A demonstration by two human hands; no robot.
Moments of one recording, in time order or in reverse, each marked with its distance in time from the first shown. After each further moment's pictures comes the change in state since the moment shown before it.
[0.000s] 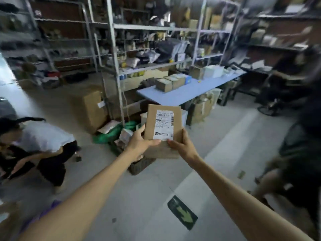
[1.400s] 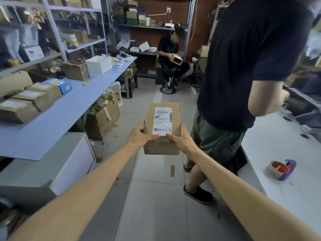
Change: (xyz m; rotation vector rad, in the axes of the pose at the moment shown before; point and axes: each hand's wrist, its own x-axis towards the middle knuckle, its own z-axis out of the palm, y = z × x) left_hand 0.405 0.138 0.515 -0.072 -0.728 0.124; right_hand 0.256 0.073 -0.490 -0.230 0.694 0.263
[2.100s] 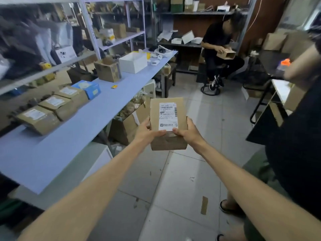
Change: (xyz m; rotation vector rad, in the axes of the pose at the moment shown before) left_hand 0.333 -0.013 -0.081 -0.016 0.306 -0.110; right_hand 0.406 -0.014 0.073 0.108 -0.276 -0.004
